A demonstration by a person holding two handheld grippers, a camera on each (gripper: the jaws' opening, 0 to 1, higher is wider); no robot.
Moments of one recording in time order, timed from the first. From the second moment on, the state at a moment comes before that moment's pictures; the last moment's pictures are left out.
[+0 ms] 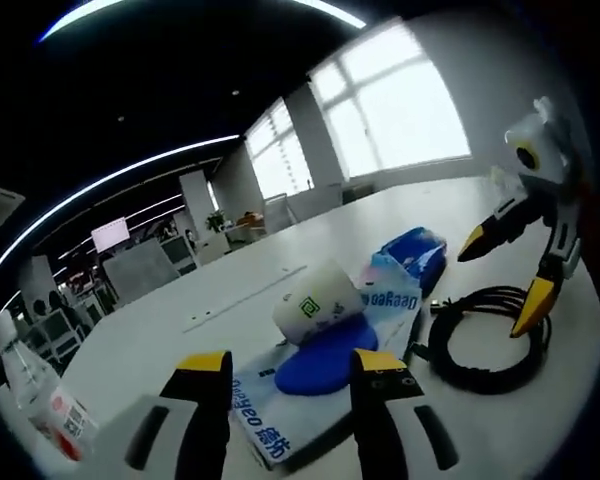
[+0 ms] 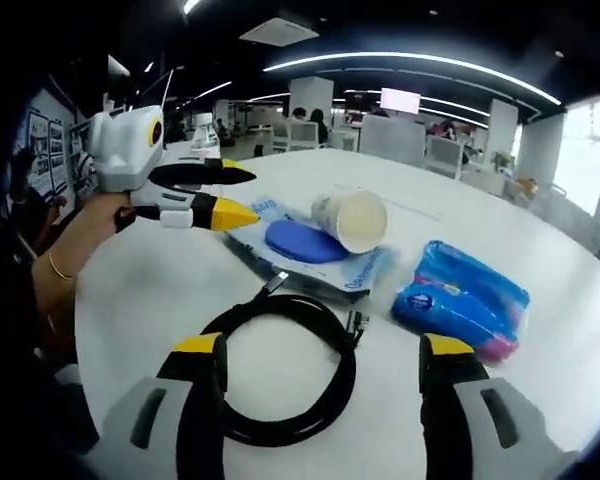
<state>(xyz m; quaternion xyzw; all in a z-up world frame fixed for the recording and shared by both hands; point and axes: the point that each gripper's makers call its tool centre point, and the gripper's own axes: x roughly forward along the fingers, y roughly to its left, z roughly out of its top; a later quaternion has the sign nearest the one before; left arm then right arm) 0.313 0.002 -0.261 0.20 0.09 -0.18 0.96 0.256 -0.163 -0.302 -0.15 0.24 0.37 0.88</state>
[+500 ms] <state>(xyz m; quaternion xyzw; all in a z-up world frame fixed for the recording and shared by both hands) 0.323 -0.012 -0.251 0.26 0.07 -0.20 0.94 0.243 -0.175 -0.301 -0.16 0.23 0.37 0.89</state>
